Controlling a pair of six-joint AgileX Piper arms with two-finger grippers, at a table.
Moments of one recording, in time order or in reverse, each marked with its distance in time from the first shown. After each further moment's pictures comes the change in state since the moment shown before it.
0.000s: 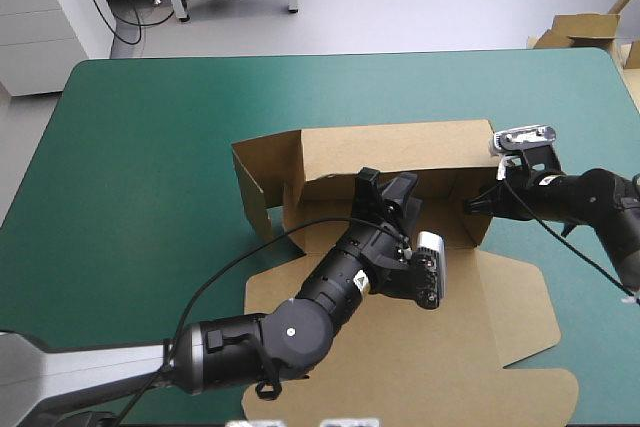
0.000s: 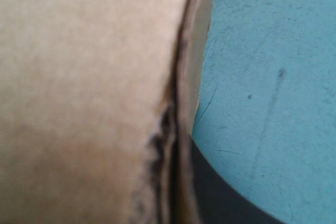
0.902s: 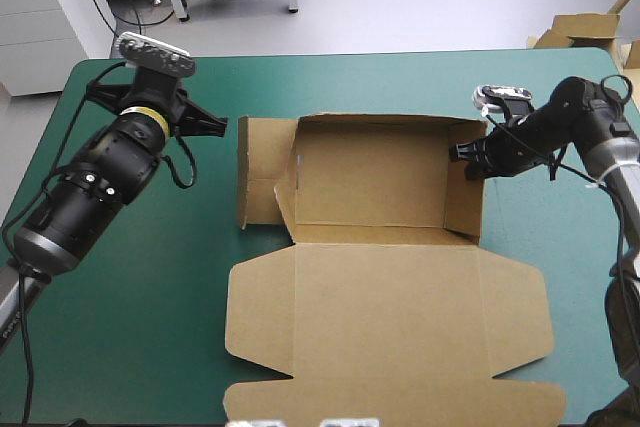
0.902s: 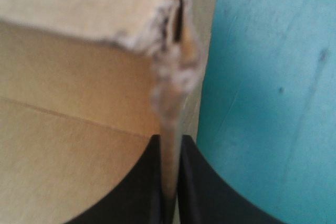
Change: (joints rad) left arm 0.881 -0.177 -0.189 -1.002 0.001 0.177; right arm 0.001 0.413 -0.515 -0.077 0.447 0.268
